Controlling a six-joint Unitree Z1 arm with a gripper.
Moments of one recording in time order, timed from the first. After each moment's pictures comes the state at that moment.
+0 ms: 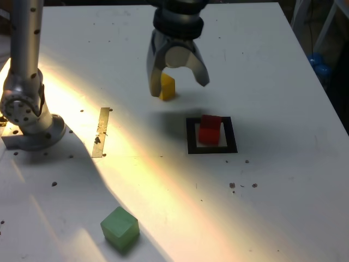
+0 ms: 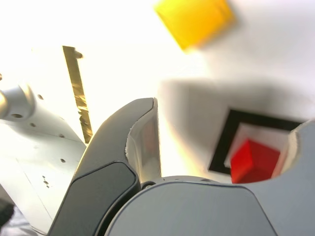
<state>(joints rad) 0.21 1.90 -1.41 1.31 0.00 0.03</state>
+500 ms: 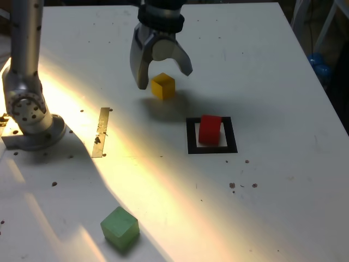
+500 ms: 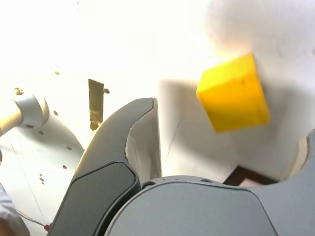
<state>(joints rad) 0.41 1.94 -1.34 1.26 0.00 0.08</state>
